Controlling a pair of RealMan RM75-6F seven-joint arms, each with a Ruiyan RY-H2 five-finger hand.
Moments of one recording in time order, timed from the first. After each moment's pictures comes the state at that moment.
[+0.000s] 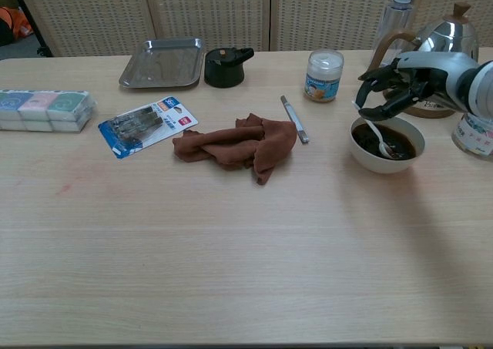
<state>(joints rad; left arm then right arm) -0.15 -0.88 0.00 -1.93 1.50 1.35 0.01 0.72 -1.43 0.30 -1.59 -0.69 0.81 0.03</state>
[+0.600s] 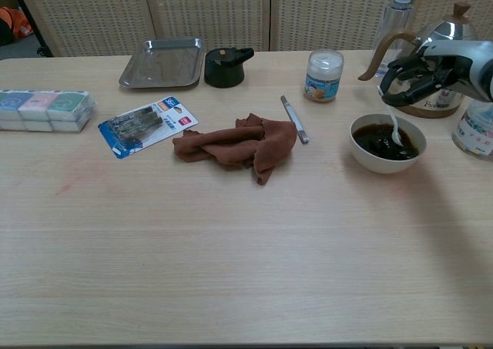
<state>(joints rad) -0.15 -0.88 0.00 -1.93 1.49 1.35 0.02 0.70 -1.42 0.32 -1.53 -0.68 0.82 0.08</state>
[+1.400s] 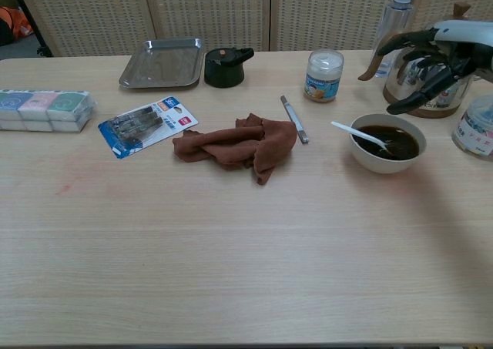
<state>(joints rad) -0.15 -0.88 0.01 -1.93 1.50 1.35 0.03 0.64 -1.35 0.28 -1.62 -0.90 0.92 0.06</state>
